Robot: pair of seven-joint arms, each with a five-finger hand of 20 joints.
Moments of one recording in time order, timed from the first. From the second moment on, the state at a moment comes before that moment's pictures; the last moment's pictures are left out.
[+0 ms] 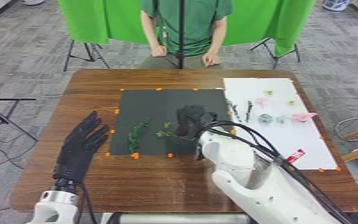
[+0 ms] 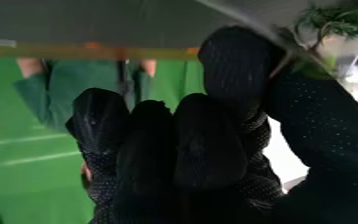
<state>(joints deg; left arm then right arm) 125.4 -69.9 -94.4 -116.8 48.6 -1.3 12.6 -73.6 -63.2 43.0 -104.1 -144.0 -15.9 24.9</state>
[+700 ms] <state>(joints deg) 124.2 -70.6 -92.9 -116.2 48.7 -2.0 12.2 -73.9 -68.5 40.5 -99.5 -144.0 -15.0 27.6</state>
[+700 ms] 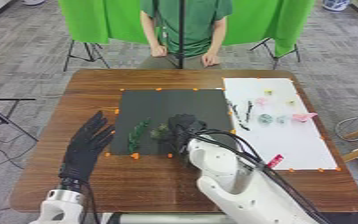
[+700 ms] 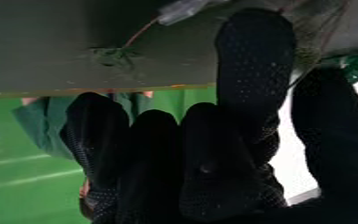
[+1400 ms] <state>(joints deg) 122.9 -70.5 -92.5 -115.6 48.7 -3.0 11.5 -74.9 -73.5 44.1 -100.2 -137.8 -19.7 32.6</state>
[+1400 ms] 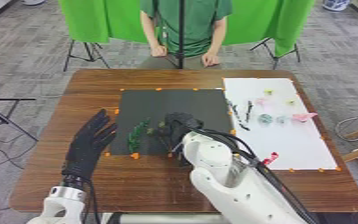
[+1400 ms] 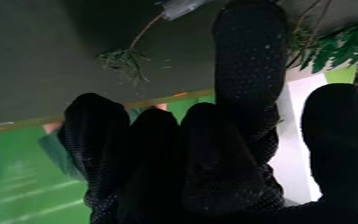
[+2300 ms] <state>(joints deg) 123.0 -70.5 -92.7 -115.5 48.7 -3.4 11.1 -76.0 -71.7 43.9 -102.8 -144.4 -22.1 29.0</state>
